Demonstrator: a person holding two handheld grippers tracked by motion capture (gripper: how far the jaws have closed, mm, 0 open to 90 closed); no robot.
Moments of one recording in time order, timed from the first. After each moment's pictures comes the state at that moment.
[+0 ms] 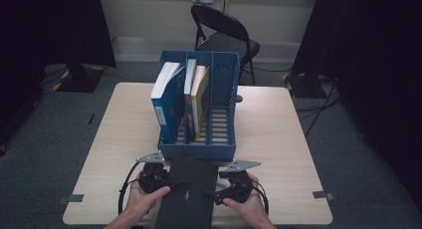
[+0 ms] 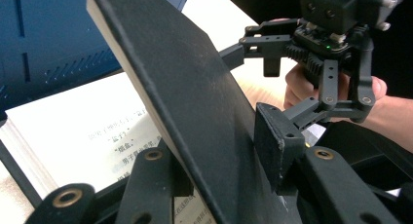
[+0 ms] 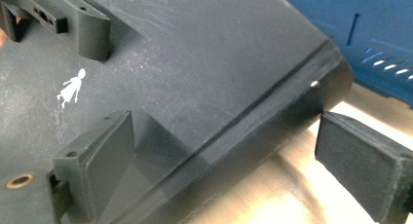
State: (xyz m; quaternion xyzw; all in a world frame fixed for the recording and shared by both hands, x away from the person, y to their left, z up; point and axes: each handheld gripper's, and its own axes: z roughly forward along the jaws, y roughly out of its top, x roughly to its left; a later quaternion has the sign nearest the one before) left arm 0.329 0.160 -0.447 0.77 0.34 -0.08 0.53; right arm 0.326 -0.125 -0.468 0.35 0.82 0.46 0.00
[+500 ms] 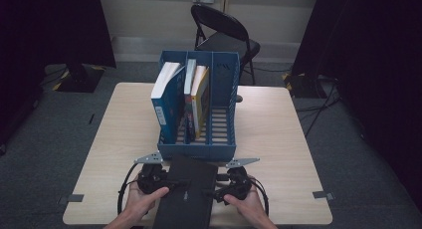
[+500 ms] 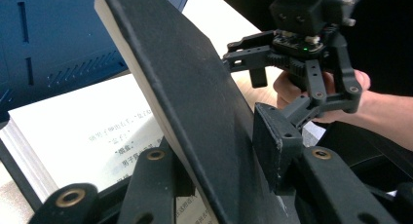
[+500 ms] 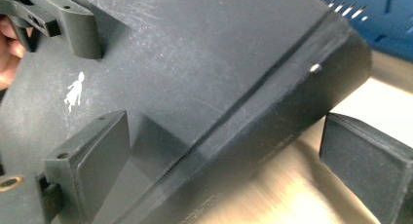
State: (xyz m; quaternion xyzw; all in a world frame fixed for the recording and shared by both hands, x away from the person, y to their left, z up) left arm 0.326 0.162 -0.446 0.77 0.34 -0.08 0.53; right arm 0.340 -0.126 -0.480 0.36 0.80 0.47 -0.09
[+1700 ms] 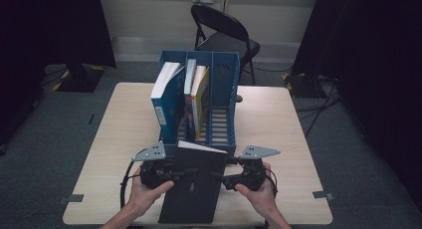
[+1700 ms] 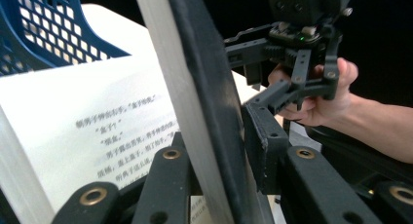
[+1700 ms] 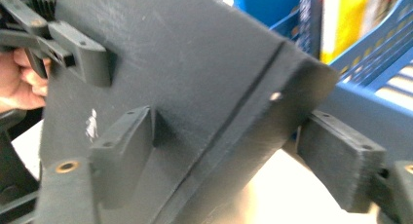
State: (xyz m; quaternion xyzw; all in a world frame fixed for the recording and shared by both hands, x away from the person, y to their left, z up) left arm 0.320 0.142 -0.391 0.77 0.25 0.00 0.59; right arm 0.331 -0.147 -0.403 0.32 0.79 0.52 0.05
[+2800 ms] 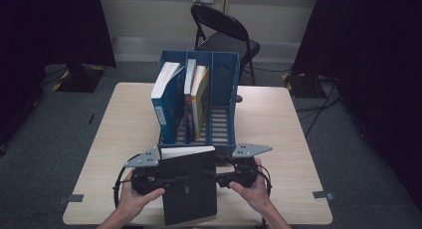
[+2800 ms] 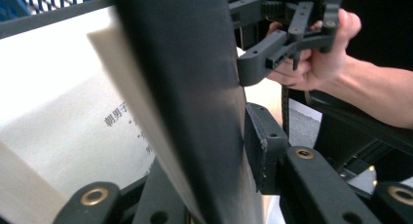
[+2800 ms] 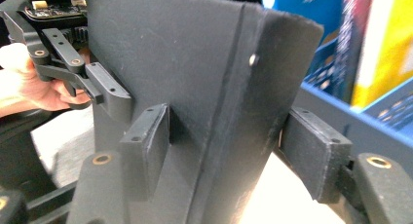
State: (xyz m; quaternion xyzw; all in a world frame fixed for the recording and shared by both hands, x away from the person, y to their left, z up) left arm 0.313 0.162 -0.398 0.79 0.23 0.00 0.56; right arm 0.335 -0.129 -0.399 0.26 0.79 0.55 0.03
